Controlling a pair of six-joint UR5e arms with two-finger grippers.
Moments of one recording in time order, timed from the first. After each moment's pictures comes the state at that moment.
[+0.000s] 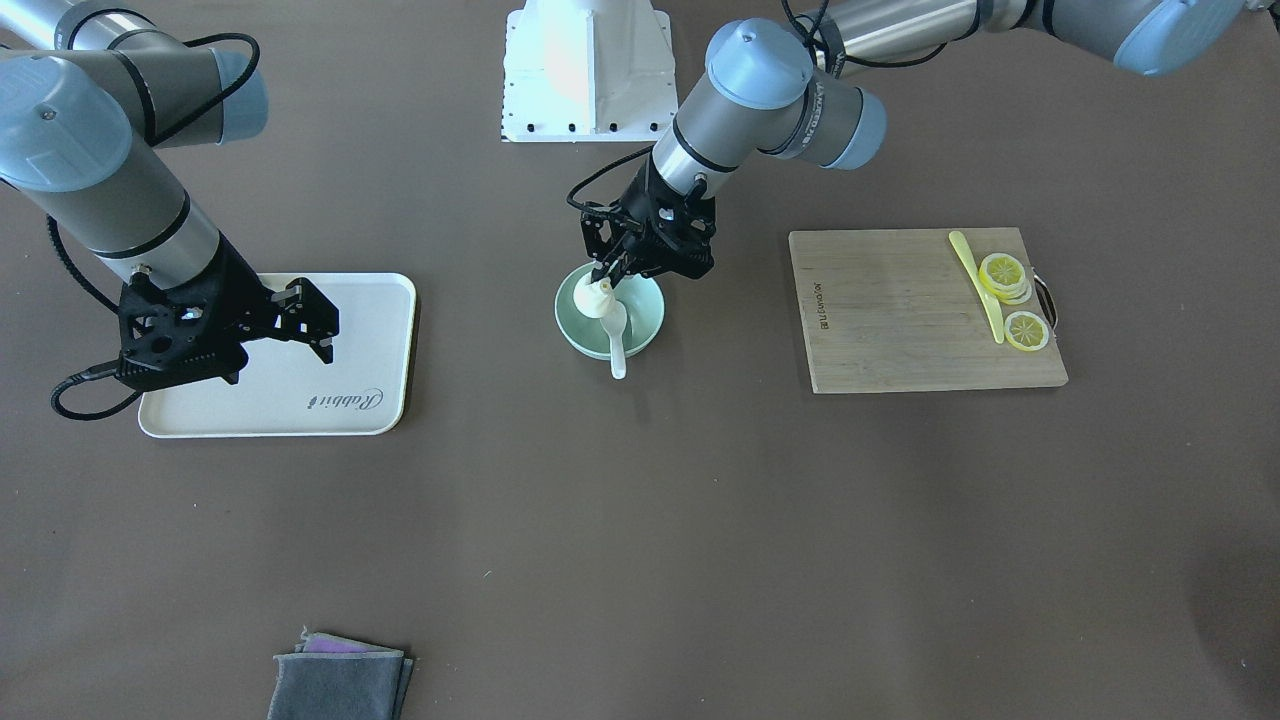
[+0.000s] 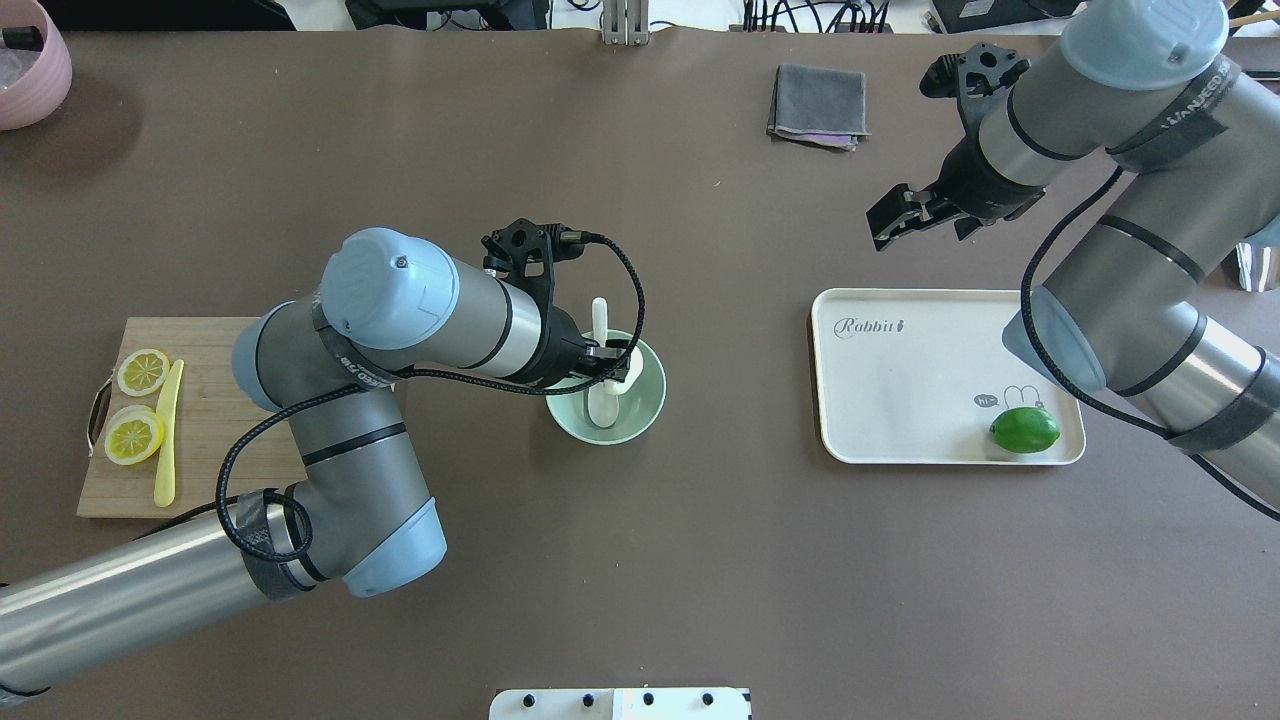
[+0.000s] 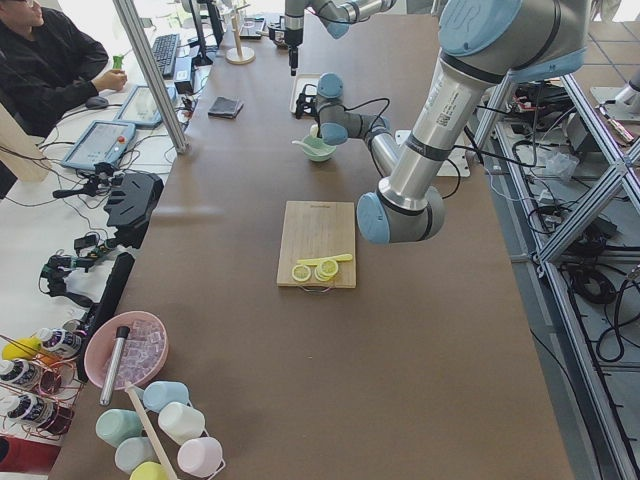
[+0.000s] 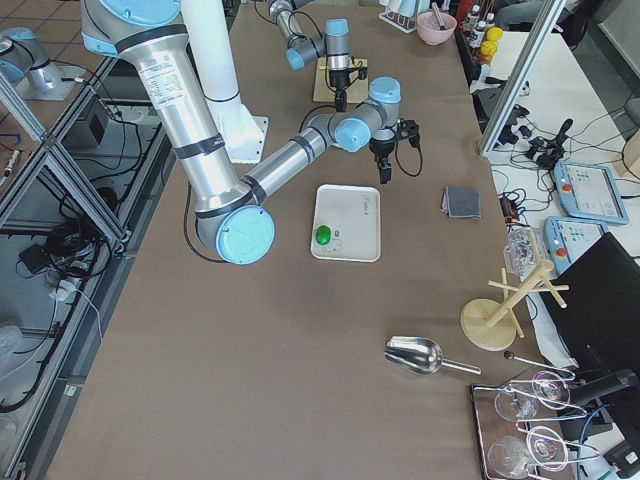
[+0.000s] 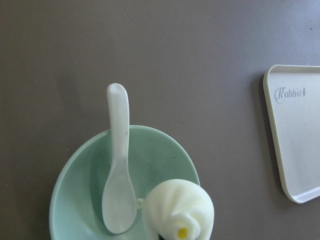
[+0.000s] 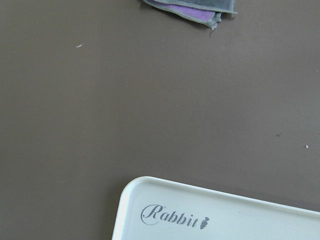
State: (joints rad) left arm -0.52 -2.21 -1.62 -2.13 -1.90 -1.25; right arm 0.92 -1.15 1.78 -1.51 2.14 0.73
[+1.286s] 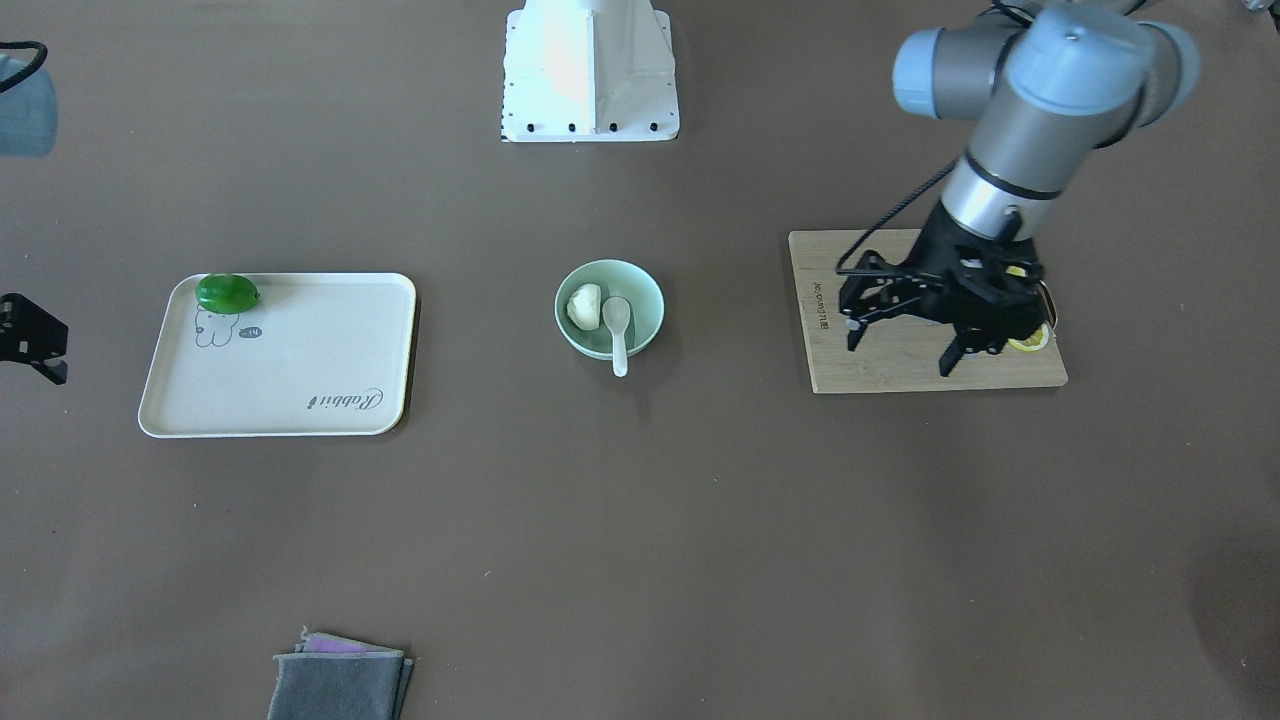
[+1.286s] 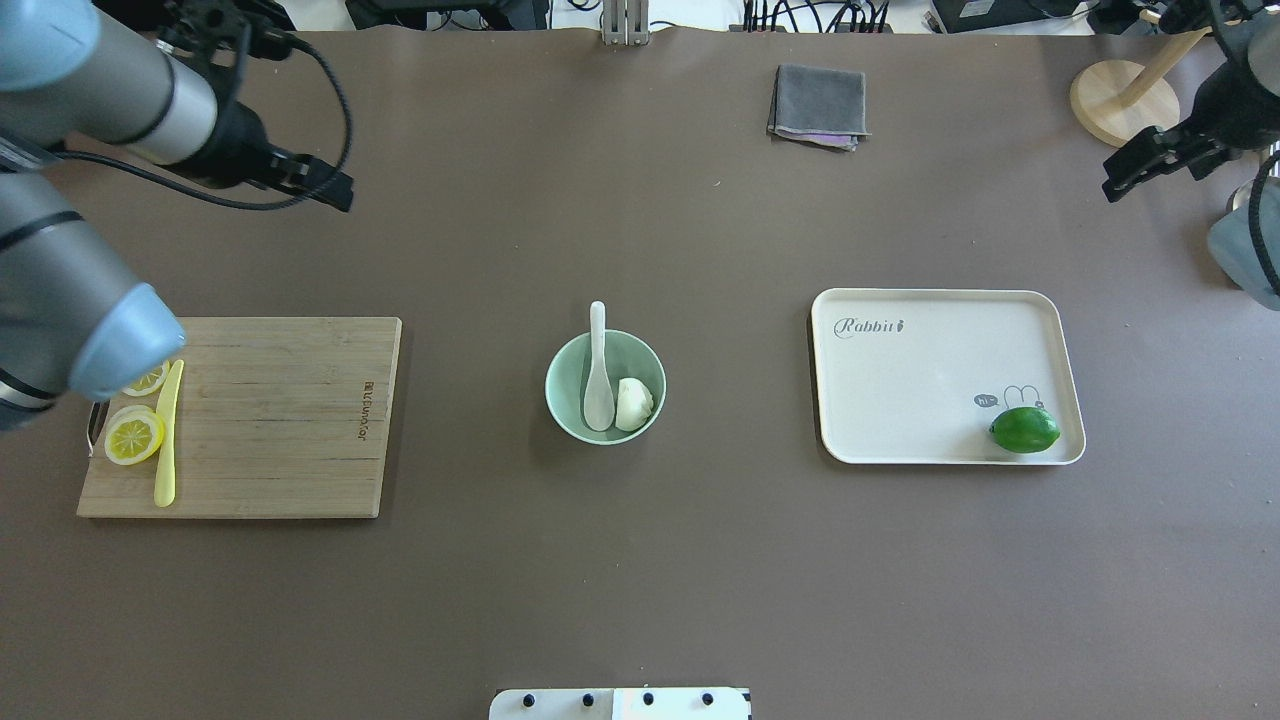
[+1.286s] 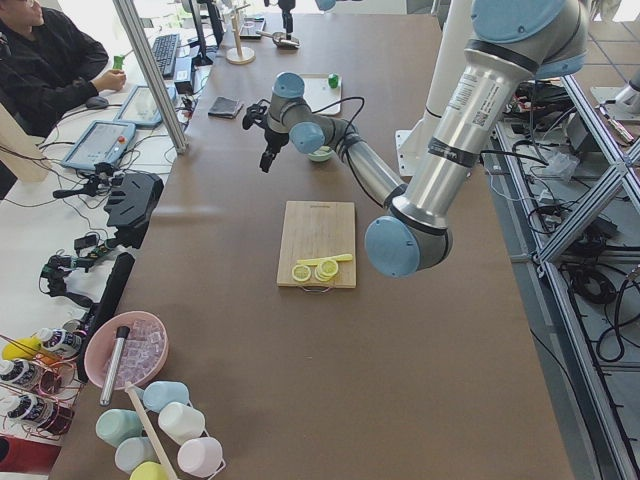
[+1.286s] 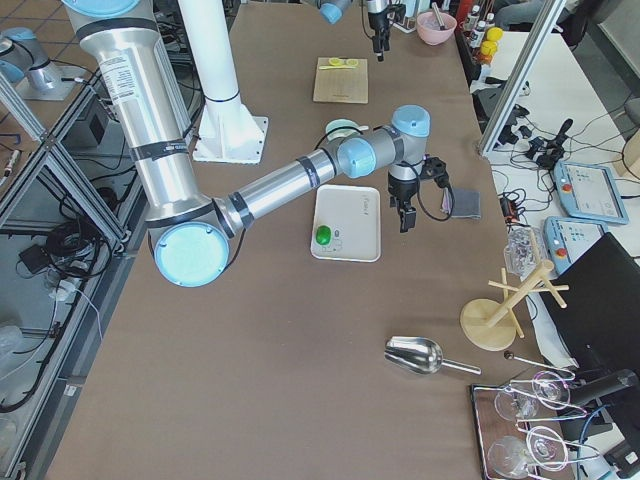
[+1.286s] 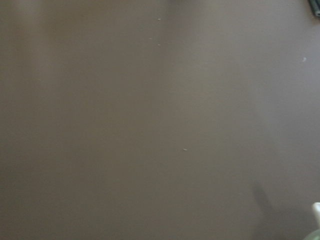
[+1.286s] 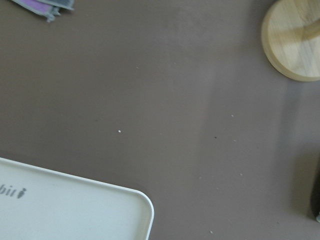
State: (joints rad) left arm -1.02 -1.95 -1.82 -1.77 -2.10 -0.60; right arm 1.24 -1.33 1.78 -1.66 2.20 0.27
